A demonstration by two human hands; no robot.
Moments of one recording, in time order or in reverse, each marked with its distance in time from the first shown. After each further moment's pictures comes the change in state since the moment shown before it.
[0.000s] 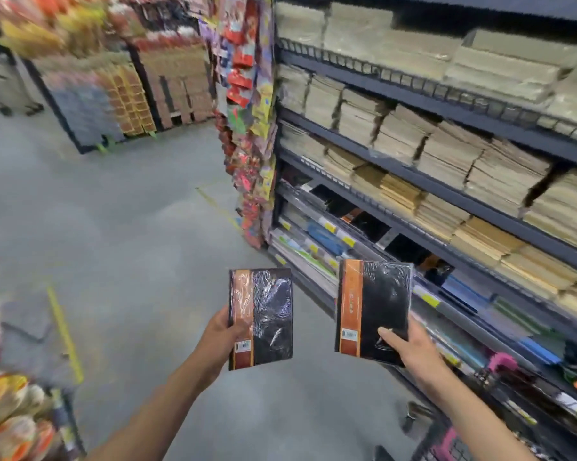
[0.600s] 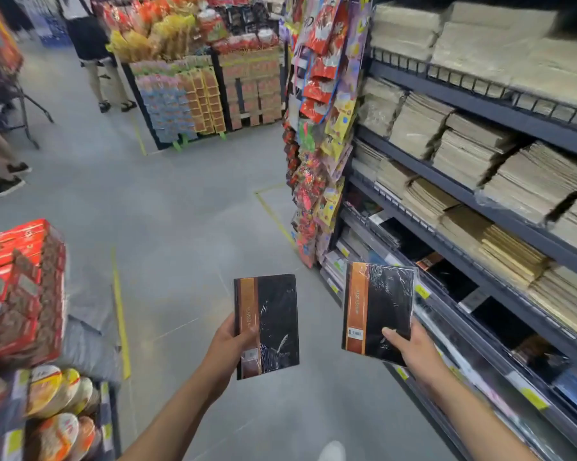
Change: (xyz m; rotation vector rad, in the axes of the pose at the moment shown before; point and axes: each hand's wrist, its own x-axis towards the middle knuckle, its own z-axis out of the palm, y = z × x) left_hand 0.113 0.051 -0.081 -0.137 0.239 0.013; right_hand 0.207 -0.072 0.113 0.037 -0.201 0.017
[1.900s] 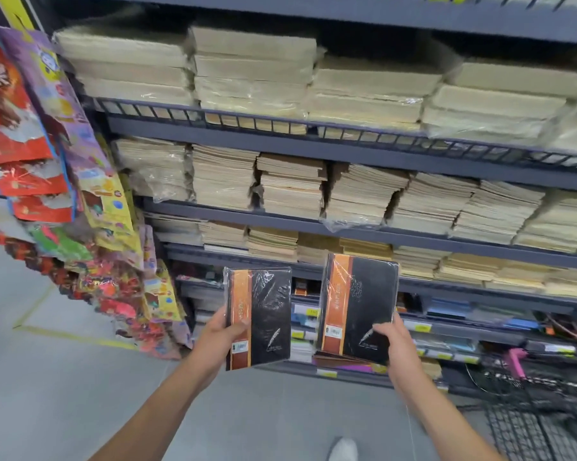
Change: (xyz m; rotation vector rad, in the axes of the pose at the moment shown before) left_hand 0.346 0.139 0.227 0.329 -0.851 -0.077; right_hand 0.109 -0.076 -0.033 0.635 0.951 0.121
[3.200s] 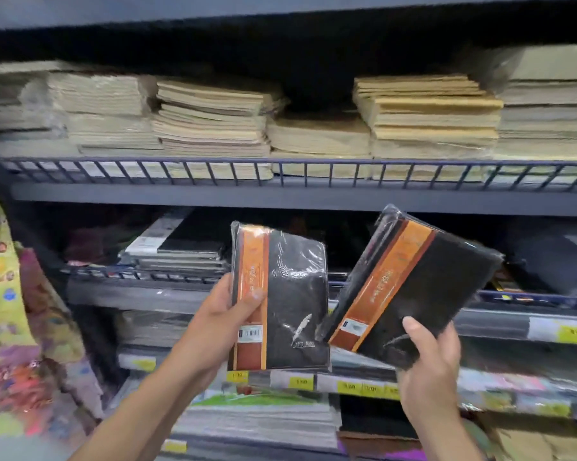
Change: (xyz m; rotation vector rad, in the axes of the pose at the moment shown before) left_hand 0.271 -0.234 0.064 0.066 -0.080 0.410; right_hand 0.280 0.296 0.005 0.461 0.119 -0.535
